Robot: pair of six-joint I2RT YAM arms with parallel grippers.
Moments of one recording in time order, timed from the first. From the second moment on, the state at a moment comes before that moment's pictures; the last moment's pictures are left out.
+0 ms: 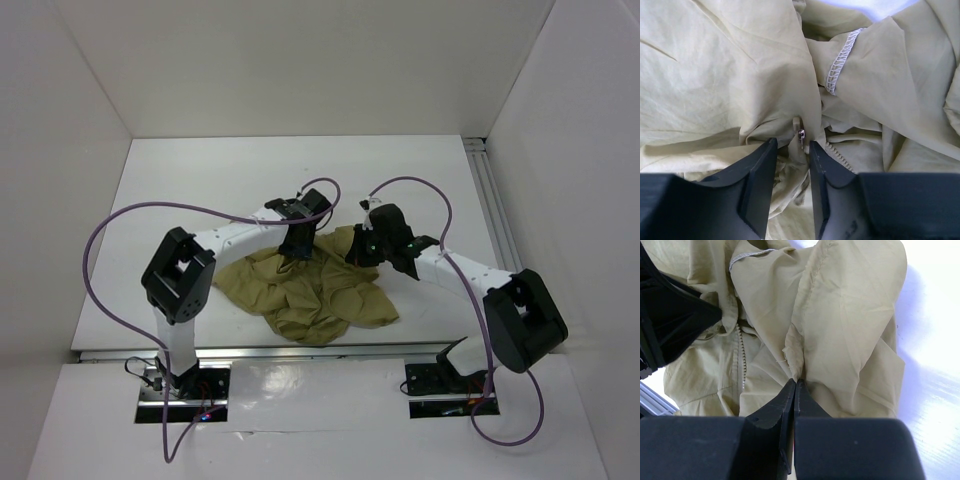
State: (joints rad) left arm -0.71 1.89 1.44 -0.77 -0.28 -0.50; right arm 0.52 1.41 0.78 -0.11 -0.18 0.45
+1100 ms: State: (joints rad) left arm -0.34 1.38 1.01 -0.31 0.30 -0.48; right arm 0.61 1.41 0.78 -0.01 -0.27 0.46
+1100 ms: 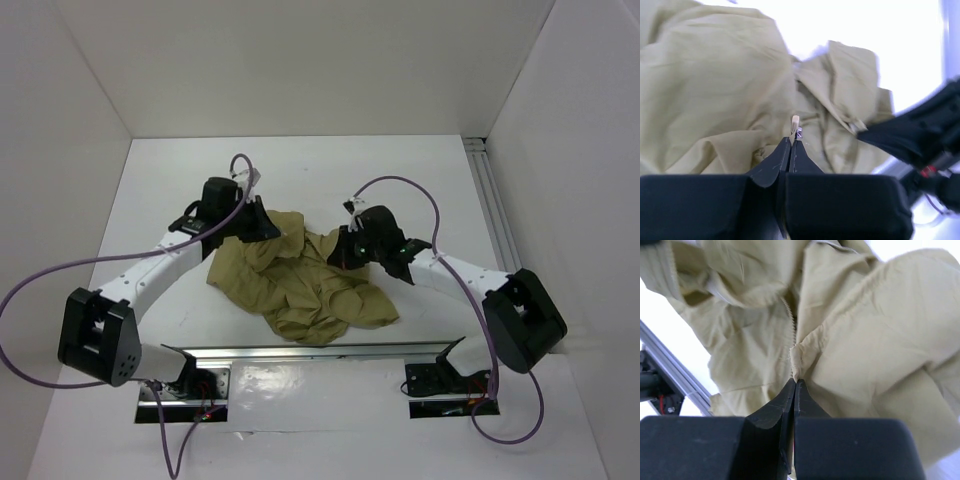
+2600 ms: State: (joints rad) left arm -0.17 1.33 0.77 0.33 1.05 -0.61; right arm 0.61 1.48 0.90 0.26 -0.46 0.43
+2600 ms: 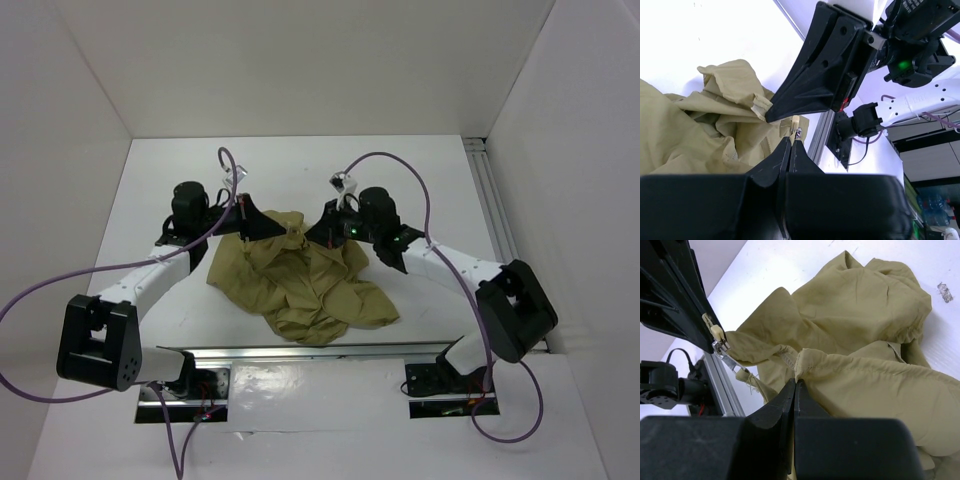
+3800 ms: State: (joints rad) left arm -0.17 1.36 0.73 0.54 1.11 -0.72; right arm 0.63 1.45 0.87 0.40 -0.46 0.48
